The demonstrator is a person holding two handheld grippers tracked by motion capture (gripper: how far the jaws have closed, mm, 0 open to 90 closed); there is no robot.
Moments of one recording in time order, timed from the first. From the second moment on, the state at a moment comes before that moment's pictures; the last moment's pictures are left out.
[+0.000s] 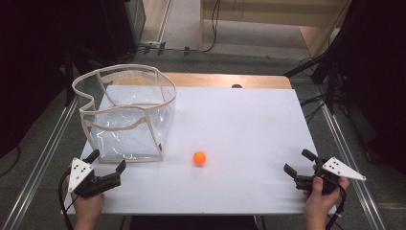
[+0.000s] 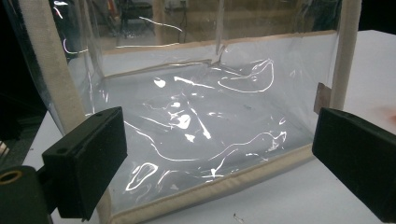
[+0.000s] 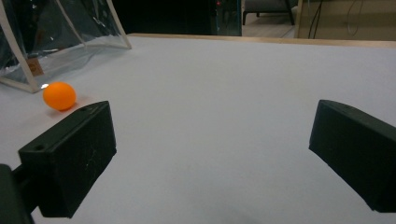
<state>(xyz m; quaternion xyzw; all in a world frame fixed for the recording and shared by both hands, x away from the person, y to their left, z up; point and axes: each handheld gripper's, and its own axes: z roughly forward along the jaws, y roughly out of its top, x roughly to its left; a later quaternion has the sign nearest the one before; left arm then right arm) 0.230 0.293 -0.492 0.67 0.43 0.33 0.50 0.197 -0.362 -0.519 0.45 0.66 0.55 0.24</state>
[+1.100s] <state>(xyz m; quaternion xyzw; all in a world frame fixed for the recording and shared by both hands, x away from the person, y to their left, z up) 0.229 0.292 -0.493 0.68 0.43 0.33 0.50 0.215 -0.315 -0.471 0.36 0.73 0.53 0.22</state>
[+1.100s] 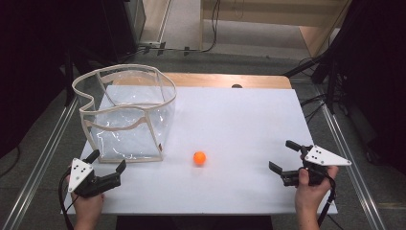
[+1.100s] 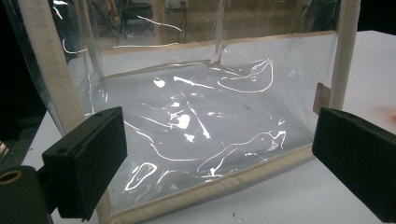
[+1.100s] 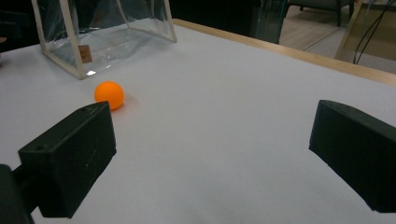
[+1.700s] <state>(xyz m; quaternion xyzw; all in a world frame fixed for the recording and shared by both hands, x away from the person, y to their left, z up) 0.229 0.292 -0.493 0.68 0.43 0.33 0.50 0.239 -0.281 -0.463 0.34 0.76 0.52 0.19</state>
